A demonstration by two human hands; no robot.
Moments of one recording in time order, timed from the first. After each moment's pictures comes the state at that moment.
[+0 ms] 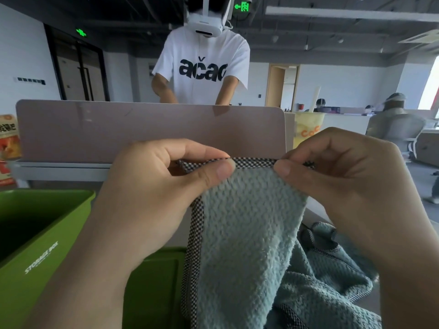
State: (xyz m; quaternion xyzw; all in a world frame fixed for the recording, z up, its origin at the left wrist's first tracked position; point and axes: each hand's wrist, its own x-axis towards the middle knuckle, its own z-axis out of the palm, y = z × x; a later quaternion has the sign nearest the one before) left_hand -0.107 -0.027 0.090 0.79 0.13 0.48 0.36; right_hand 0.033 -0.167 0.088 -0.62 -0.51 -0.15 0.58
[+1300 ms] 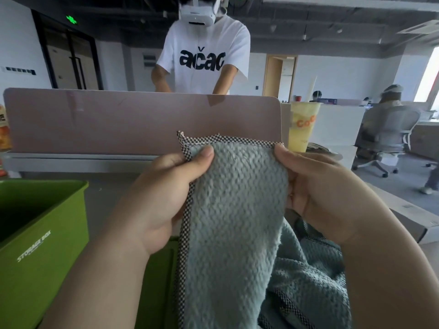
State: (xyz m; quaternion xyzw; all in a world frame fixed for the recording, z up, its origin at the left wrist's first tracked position) left_hand -0.076 -0.015 0.069 0.64 0.16 0.31 0.68; right_hand 0.057 -0.149 0.072 -0.54 -0.35 0.30 0.71
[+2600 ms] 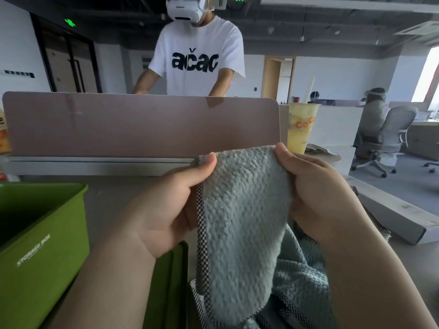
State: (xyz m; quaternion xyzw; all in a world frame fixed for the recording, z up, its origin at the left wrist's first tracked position) left_hand -0.069 -0.009 0.059 0.57 0.15 0.19 0.78; right_hand 0.064 -0.136 0.063 -0.54 -0.26 0.25 0.76
